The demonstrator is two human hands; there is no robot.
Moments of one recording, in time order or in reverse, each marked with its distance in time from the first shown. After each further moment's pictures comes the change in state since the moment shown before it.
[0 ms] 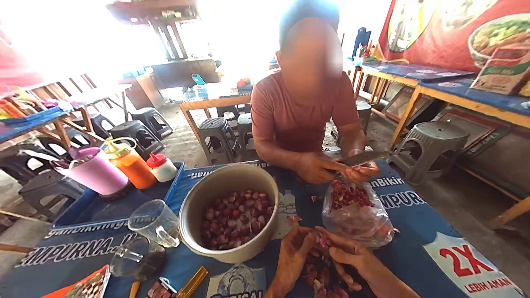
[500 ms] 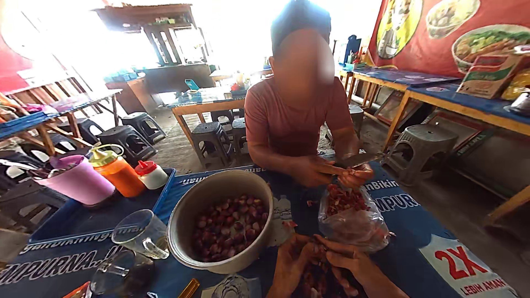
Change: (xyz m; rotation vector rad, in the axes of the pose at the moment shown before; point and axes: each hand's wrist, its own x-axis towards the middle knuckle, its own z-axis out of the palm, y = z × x) left_hand -0.005 -0.006 0.001 0.007 -0.032 0.026; right_hand -0.005 0.001 0.007 0.010 0.162 0.073
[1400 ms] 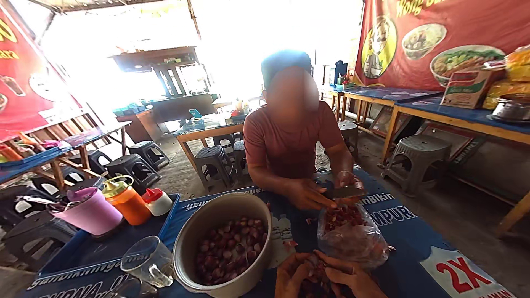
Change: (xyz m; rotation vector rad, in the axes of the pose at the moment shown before) left_hand -0.001 0.007 -0.003 -0.033 0.016 -0.087; right_hand 0.004 0.007 0.005 0.085 0.019 -0.094
